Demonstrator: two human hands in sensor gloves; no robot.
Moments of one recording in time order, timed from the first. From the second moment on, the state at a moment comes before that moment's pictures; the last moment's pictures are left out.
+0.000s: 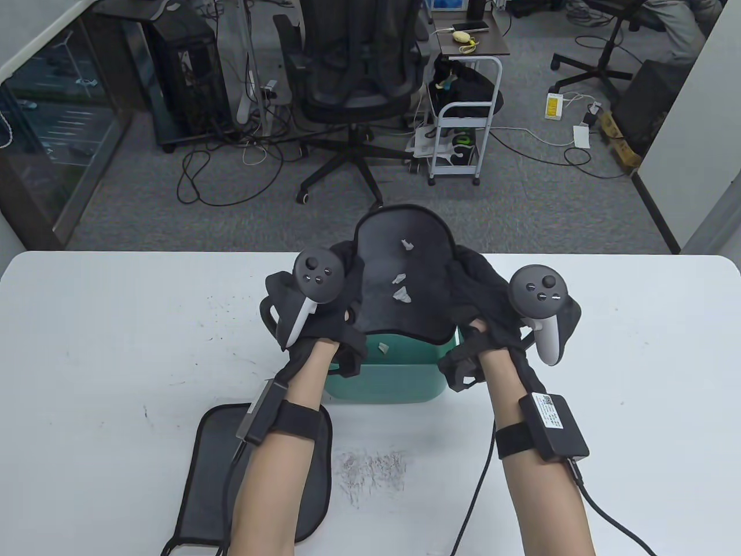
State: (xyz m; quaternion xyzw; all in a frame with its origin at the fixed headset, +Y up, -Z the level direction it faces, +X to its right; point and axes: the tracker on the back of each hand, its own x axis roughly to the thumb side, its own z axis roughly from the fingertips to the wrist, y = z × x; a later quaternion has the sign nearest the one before) left_hand -0.110 -0.574 -0.435 0.12 0.02 0.26 0.96; right_hand 0.164 -0.591 -0.421 0.01 -0.08 0.88 0.46
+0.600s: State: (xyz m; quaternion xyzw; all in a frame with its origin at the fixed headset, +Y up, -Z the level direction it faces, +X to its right) left_hand -0.133 -0.608 -0.439 0.09 0.04 0.29 0.95; right_hand 0.177 -0.622 -0.427 -0.02 -0.05 0.88 0.48
